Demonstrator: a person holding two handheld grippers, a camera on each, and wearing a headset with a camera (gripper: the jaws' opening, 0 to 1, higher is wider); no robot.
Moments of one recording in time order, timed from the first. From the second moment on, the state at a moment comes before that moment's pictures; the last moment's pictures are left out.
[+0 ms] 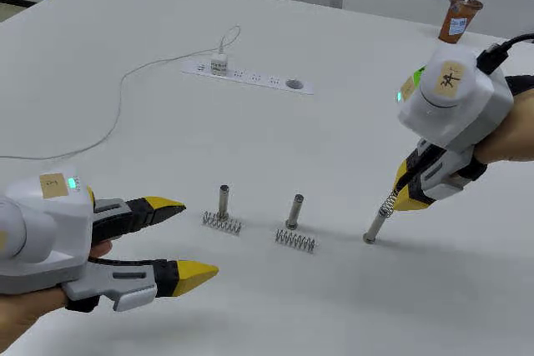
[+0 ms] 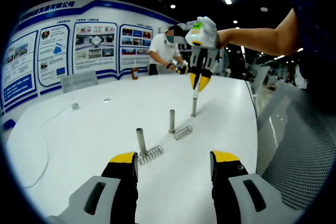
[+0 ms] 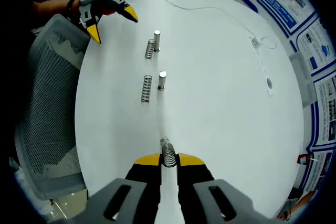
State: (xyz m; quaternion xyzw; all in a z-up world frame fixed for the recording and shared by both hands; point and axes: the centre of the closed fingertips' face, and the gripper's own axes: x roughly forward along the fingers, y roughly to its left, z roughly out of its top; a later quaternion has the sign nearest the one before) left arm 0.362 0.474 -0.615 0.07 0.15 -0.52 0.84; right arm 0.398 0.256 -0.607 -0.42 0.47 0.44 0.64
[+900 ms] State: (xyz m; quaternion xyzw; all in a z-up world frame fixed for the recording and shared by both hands) left arm 0.358 0.467 -0.617 0.07 0.15 -0.52 0.84; right arm 0.399 0.257 -0.654 -0.41 0.51 0.43 0.62
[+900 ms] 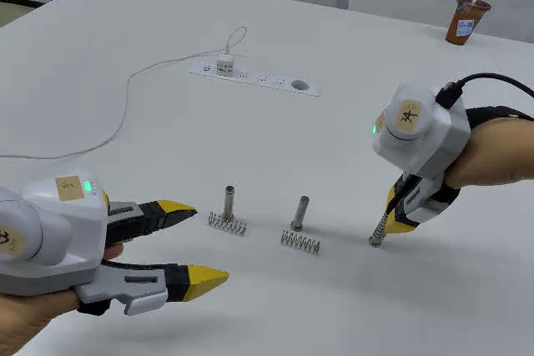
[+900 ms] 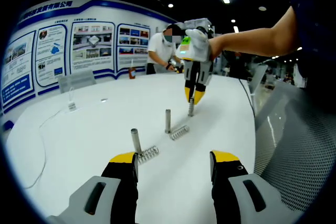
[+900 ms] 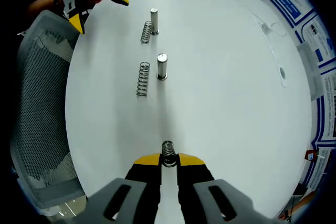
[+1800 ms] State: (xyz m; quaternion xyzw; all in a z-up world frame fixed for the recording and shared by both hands) left arm 0.356 0.464 -0.617 0.07 0.15 -0.53 0.83; right arm 0.396 0.258 -0.654 -0.40 0.50 0.43 0.64
